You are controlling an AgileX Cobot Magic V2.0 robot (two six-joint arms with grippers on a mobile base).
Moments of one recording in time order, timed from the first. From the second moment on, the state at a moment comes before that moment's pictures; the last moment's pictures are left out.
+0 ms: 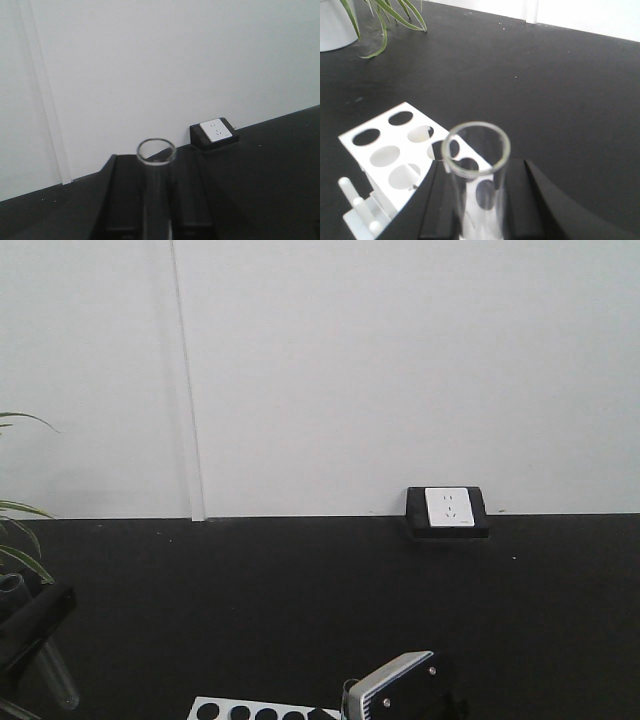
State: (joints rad) left arm -0.36 0.82 -0.45 0.03 -0.36 -0.02; right arm 0.73 1.54 -0.59 0.06 -0.54 0.01
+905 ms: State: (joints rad) left arm -0.36 0.77 -0.45 0.03 -0.33 -0.14; right arm 0.73 1.15 -0.98 0.06 0.09 0.00
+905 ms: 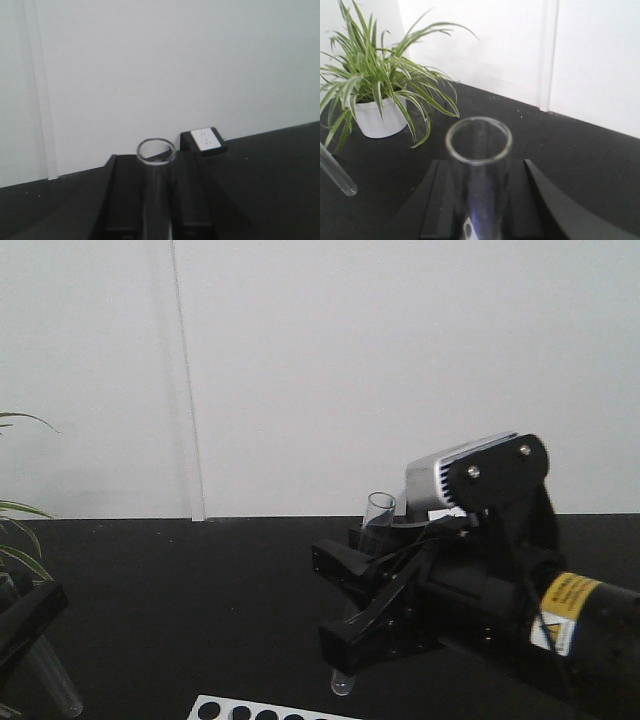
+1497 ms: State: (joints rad) left arm -0.36 0.51 -0.64 0.03 0.09 -0.15; right arm 0.73 1.03 -0.98 0.05 0.23 -0.02
